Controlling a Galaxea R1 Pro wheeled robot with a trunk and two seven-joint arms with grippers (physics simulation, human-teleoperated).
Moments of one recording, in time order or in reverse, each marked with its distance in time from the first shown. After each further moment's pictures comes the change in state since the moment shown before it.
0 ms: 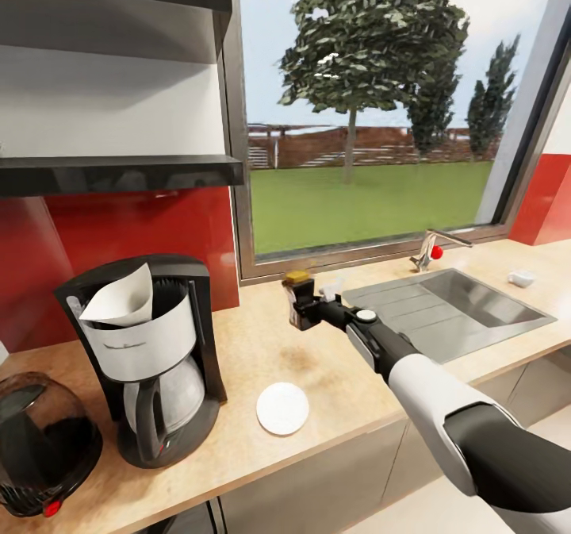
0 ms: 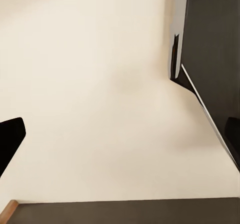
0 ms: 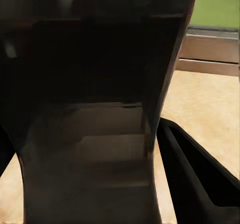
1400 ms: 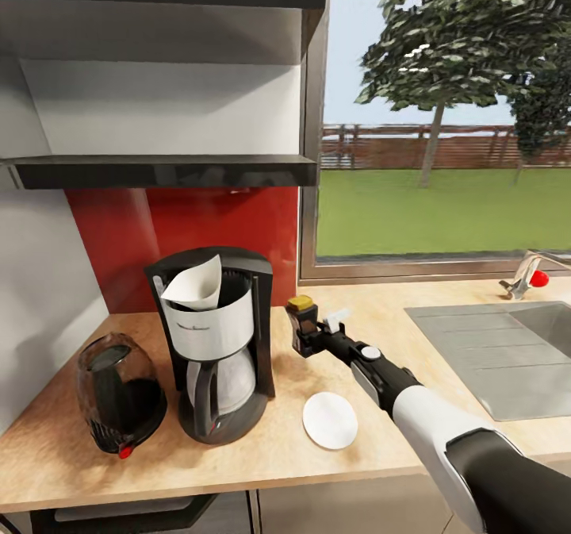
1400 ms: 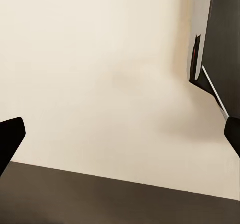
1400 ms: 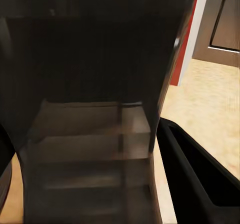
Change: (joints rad) left arm 0.000 -0.006 0.001 -0.001 0.000 0.000 0.084; right arm 0.106 -0.007 -0.002 0.095 0.003 -0.207 0.001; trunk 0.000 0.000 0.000
